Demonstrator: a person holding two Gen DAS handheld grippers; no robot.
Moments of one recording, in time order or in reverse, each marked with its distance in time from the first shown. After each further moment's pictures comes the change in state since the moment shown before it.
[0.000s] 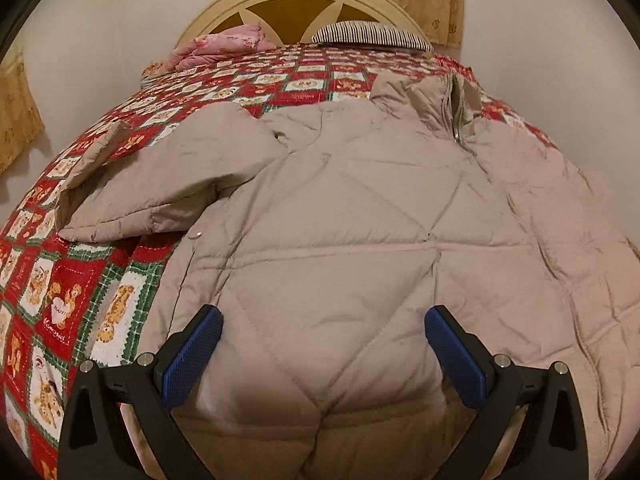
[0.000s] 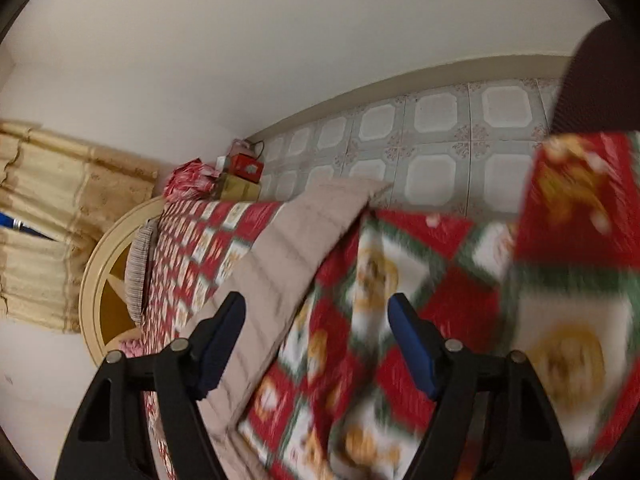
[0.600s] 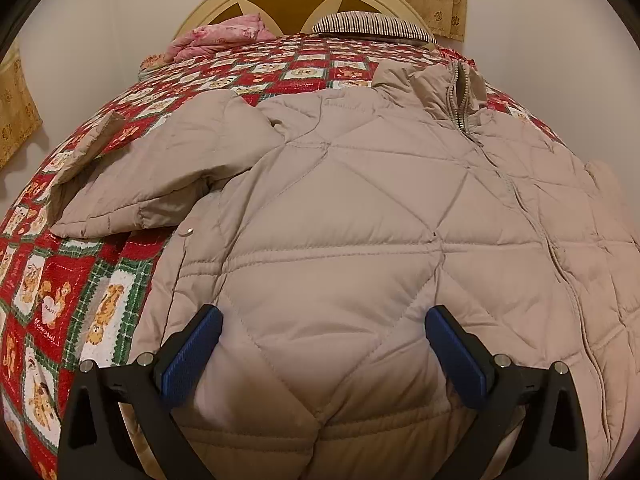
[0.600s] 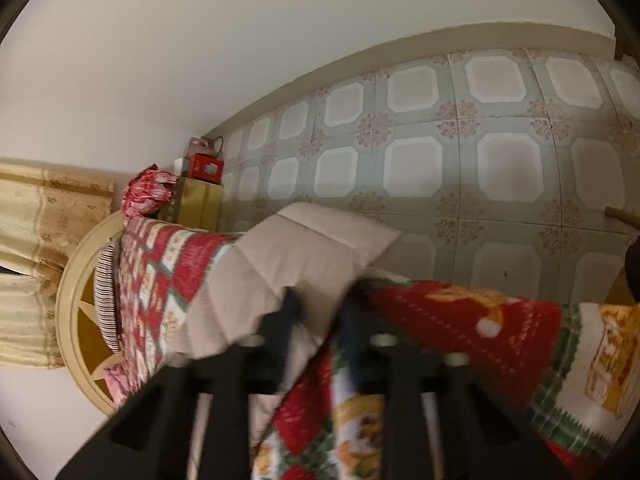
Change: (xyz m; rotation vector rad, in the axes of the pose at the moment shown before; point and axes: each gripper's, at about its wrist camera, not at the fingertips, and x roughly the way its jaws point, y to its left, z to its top) left arm 0.012 0.000 0.003 -0.009 0.024 -0.006; right arm 0.104 -0.031 0.051 0.077 0.048 -0.078
